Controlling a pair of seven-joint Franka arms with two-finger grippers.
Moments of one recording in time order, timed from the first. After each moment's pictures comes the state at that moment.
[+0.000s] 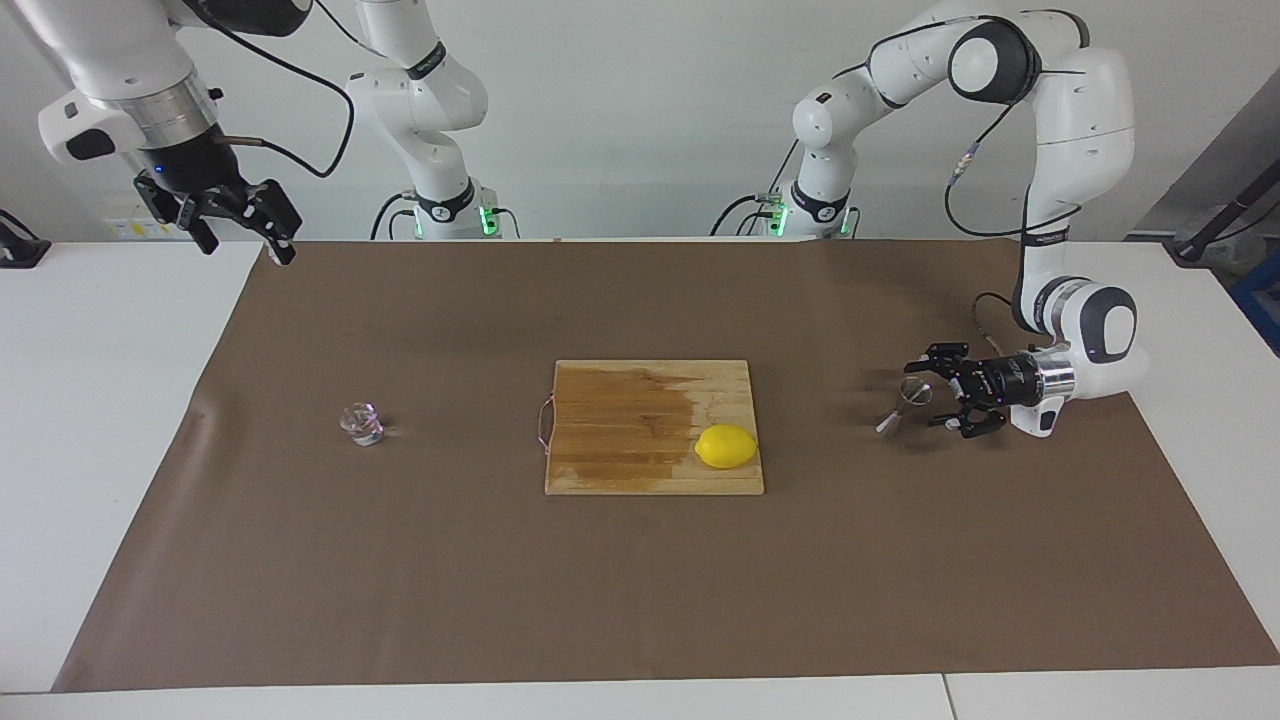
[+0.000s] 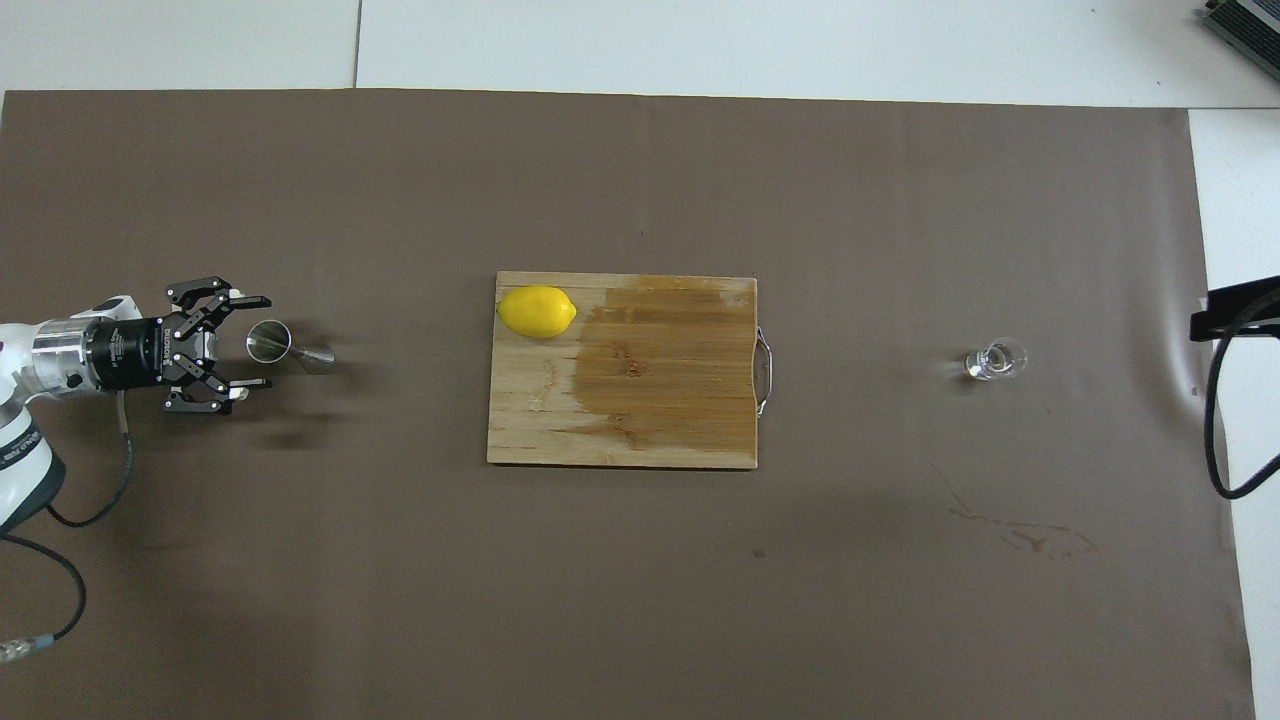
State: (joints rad) left arm 0.59 0.61 -0.22 -1.83 -1.17 1.46 -0.73; right arm 0.01 -0.06 -0.11 -1.59 -0.03 1.57 0.08
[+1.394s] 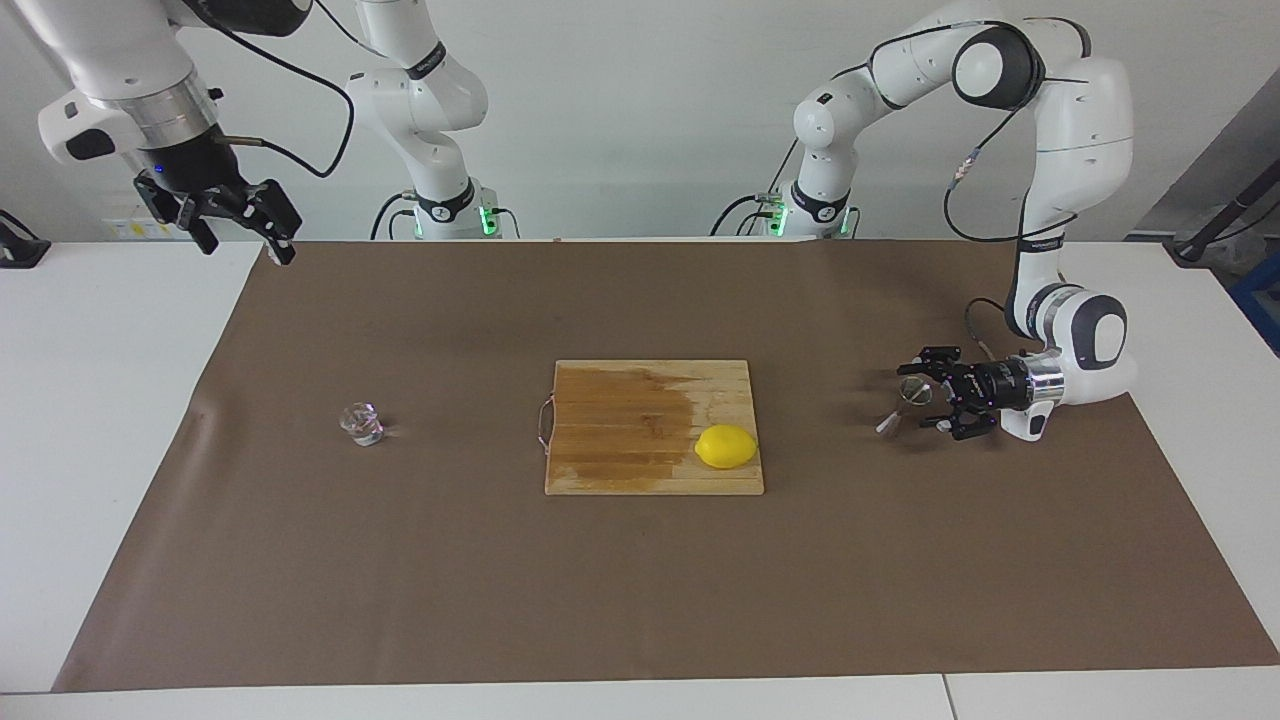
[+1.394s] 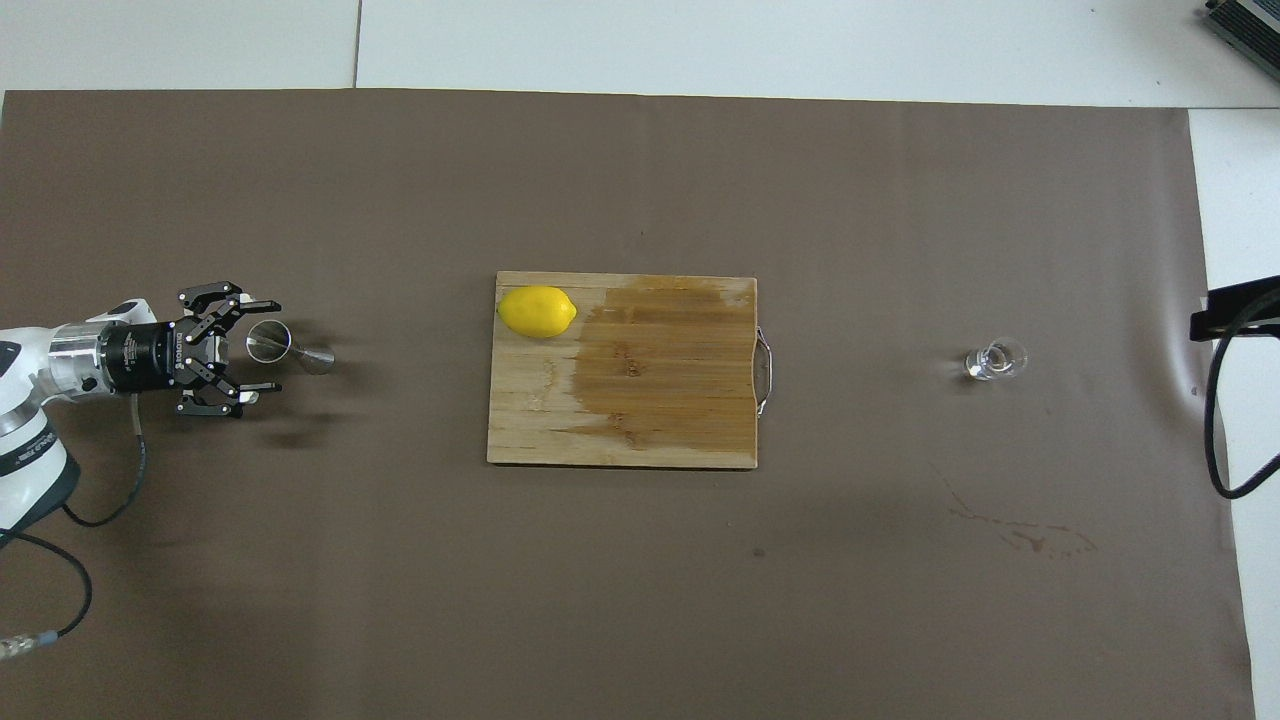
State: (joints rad) left arm 0.62 0.64 -0.26 -1.83 -1.16 1.46 -0.71; right arm 0.01 -0.06 -0.11 -1.59 -0.03 1.57 0.08
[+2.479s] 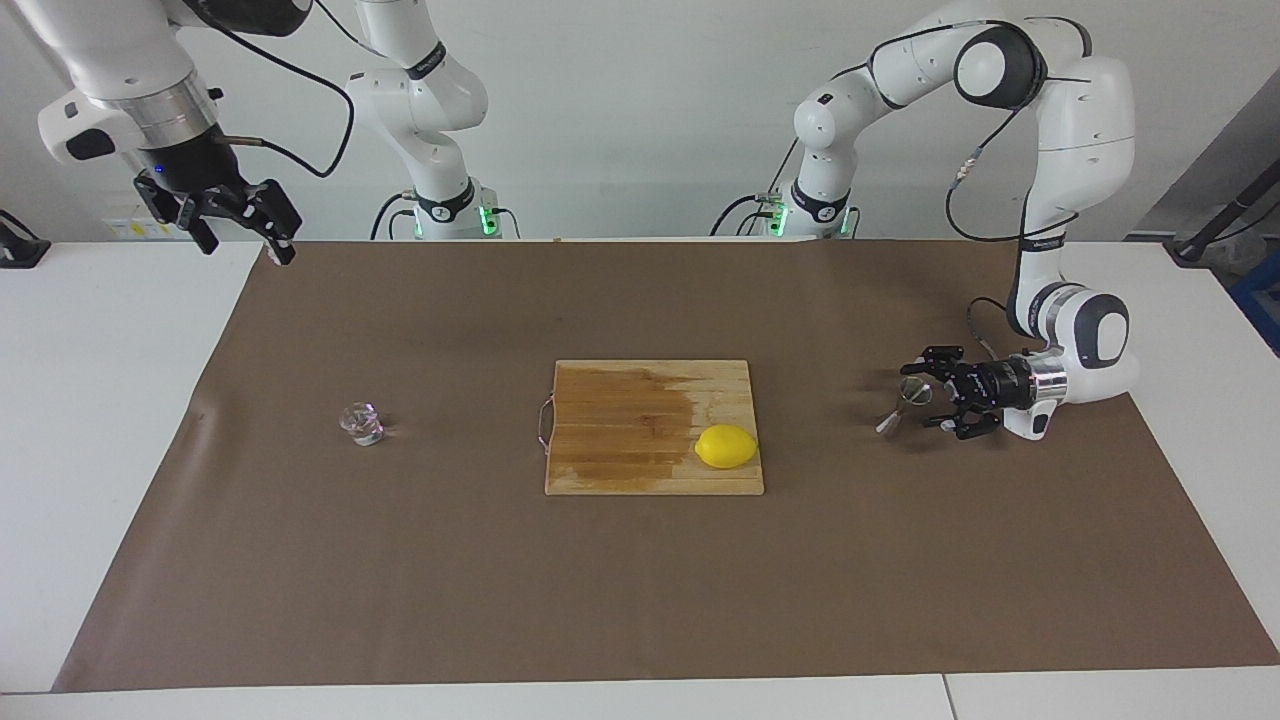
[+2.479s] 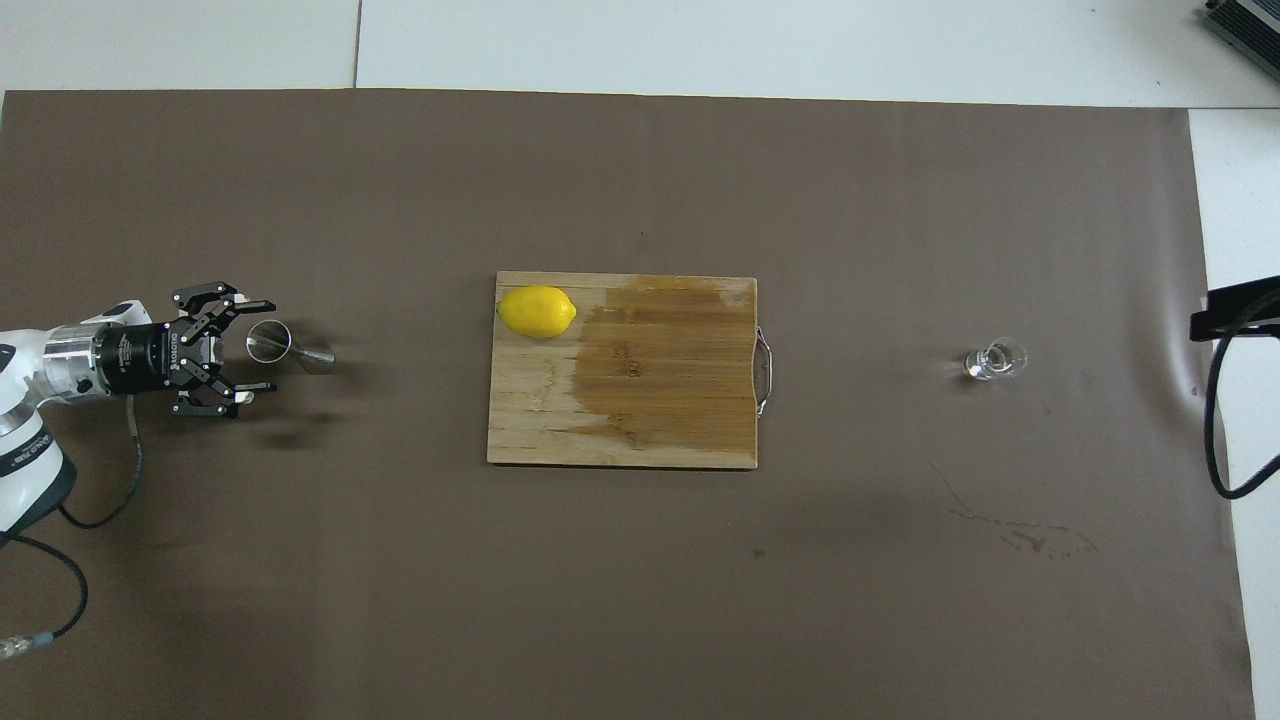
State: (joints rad) left arm 0.63 0.64 -0.27 -1.83 -1.16 1.46 -0.71; right arm 0.01 -0.06 -0.11 -1.59 -0.03 1.57 0.08
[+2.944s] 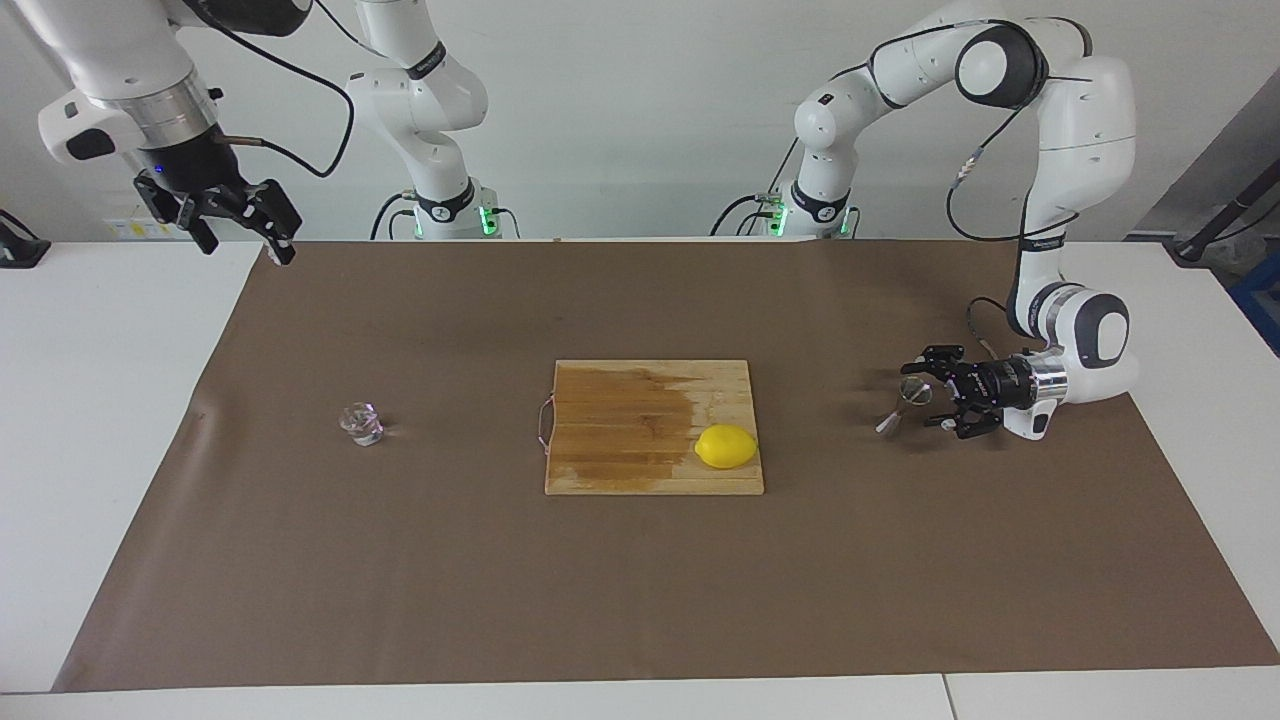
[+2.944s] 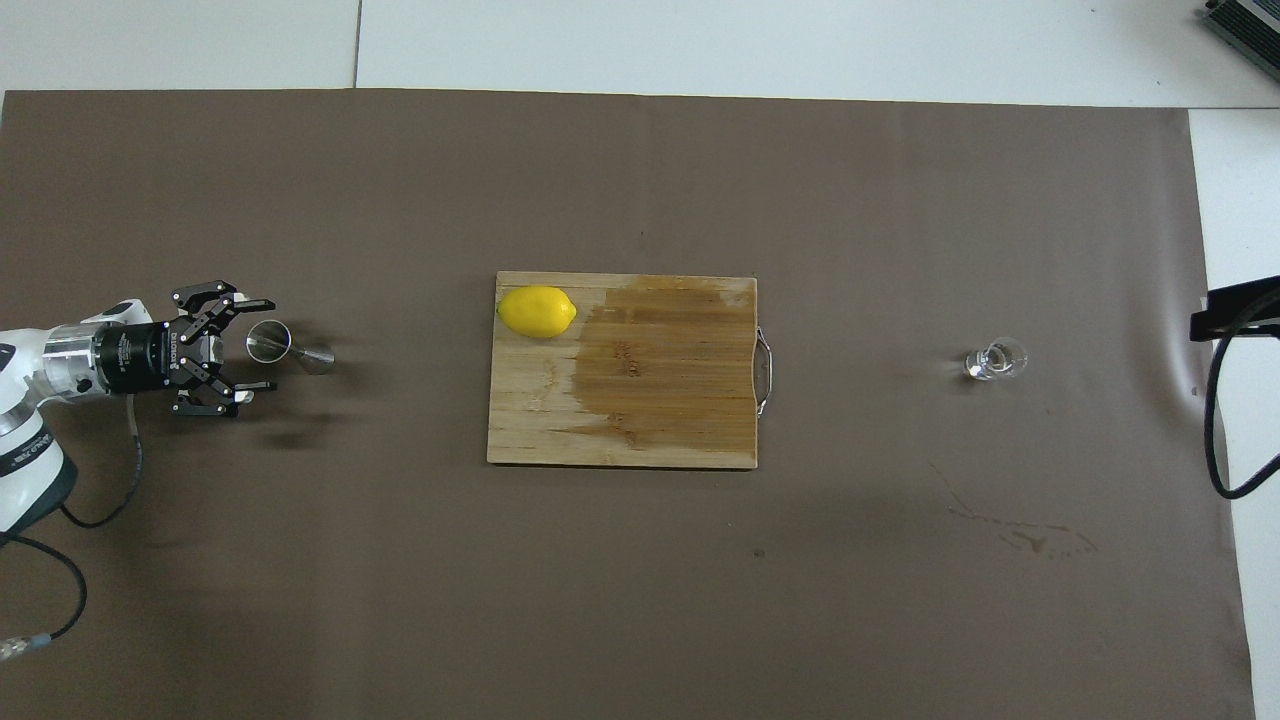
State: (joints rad) left arm 0.65 0.64 -0.29 -1.83 -1.16 1.46 -0.71; right arm 0.01 -0.06 -0.11 -1.59 -0.03 1.57 0.08
